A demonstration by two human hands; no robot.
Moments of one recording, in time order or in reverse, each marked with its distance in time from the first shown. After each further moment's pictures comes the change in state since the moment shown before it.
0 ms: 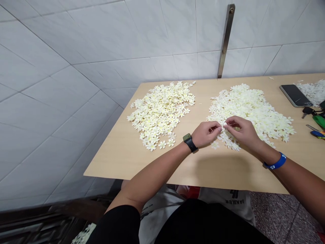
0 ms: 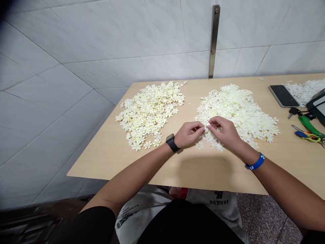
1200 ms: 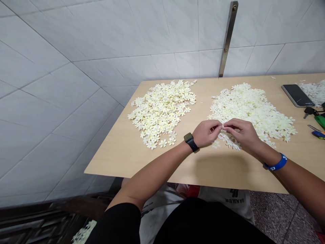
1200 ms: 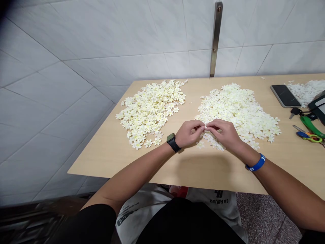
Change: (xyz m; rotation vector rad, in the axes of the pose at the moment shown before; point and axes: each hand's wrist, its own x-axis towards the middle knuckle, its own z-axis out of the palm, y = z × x) left_hand 0.000 0.001 0.000 0.159 0.056 0.105; right_hand 0.000 -0.004 0.002 -0.008 -0.065 -0.122
